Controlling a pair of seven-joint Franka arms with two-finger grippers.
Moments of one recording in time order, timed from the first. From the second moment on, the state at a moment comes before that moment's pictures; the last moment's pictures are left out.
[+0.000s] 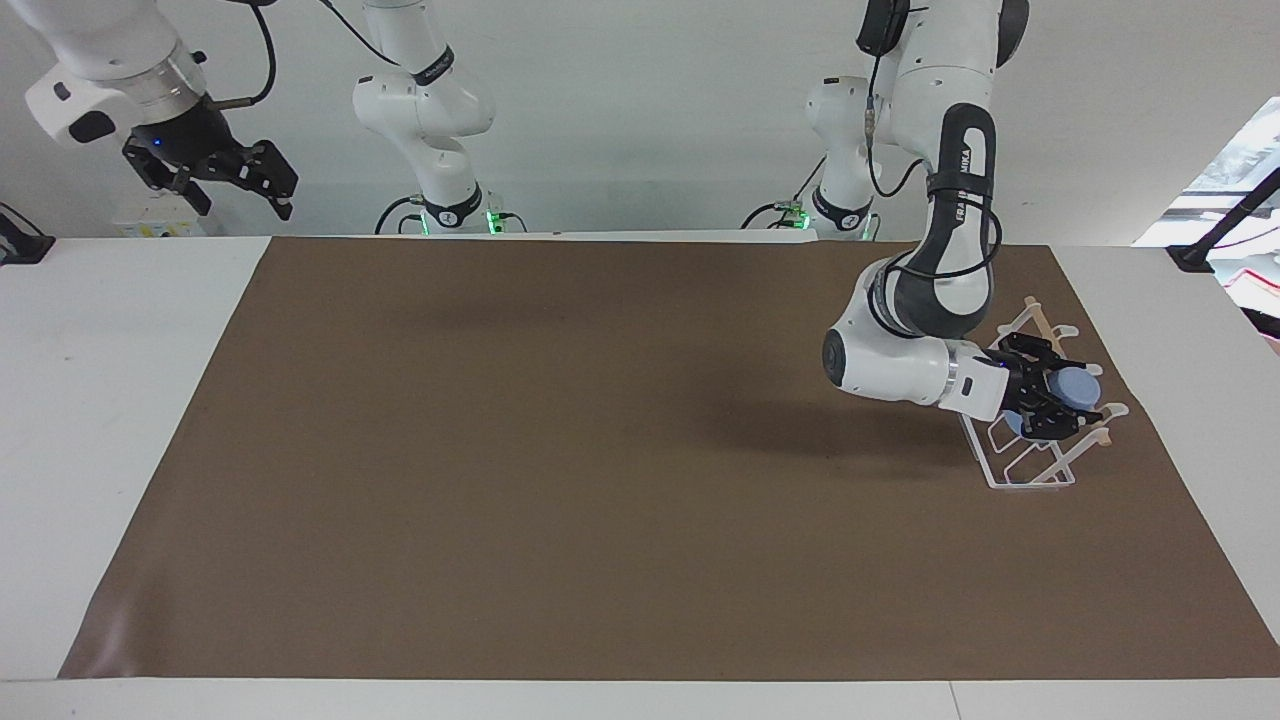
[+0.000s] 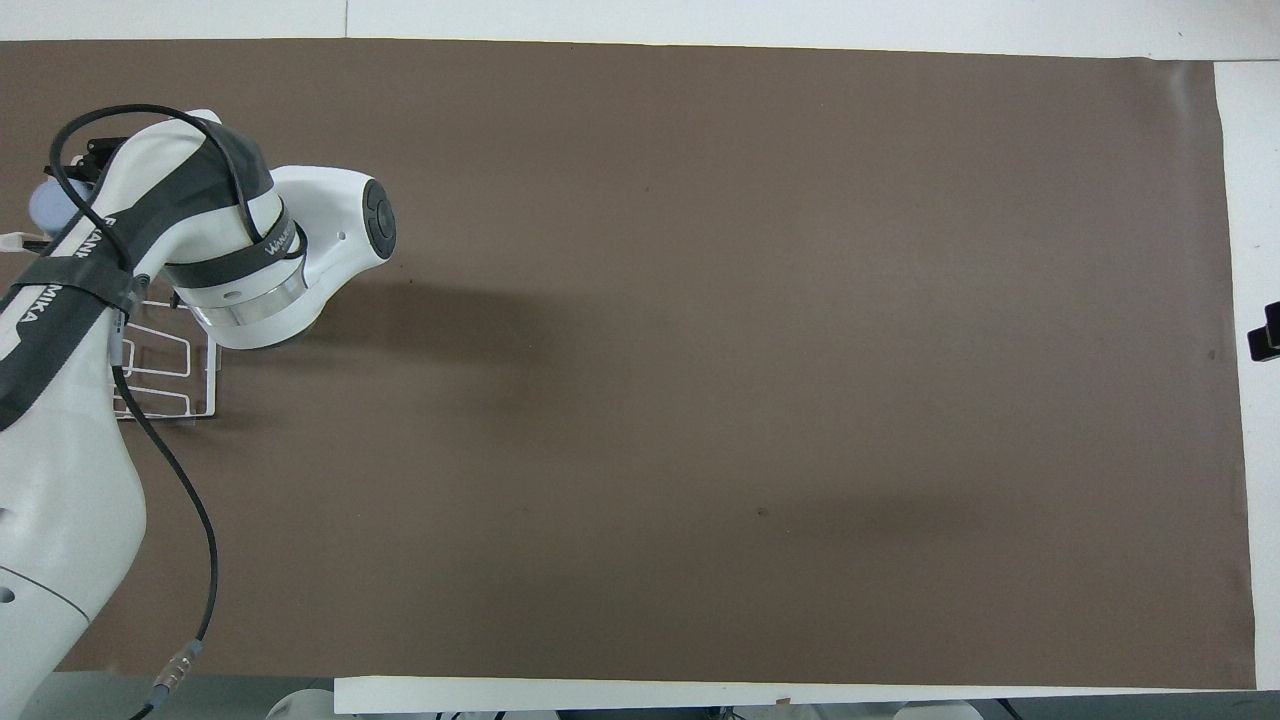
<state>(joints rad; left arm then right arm) -0.30 0.38 -0.03 -1.82 1.35 1.55 -2.13 -0.03 -0.05 -0.09 -1.50 -0.07 1.31 -0.09</state>
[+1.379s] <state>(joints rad) -0.04 0.16 -0.03 -1.60 0.22 1.72 -0.46 -0.03 -0.04 -0.09 -1.50 -0.07 1.32 -0.09</state>
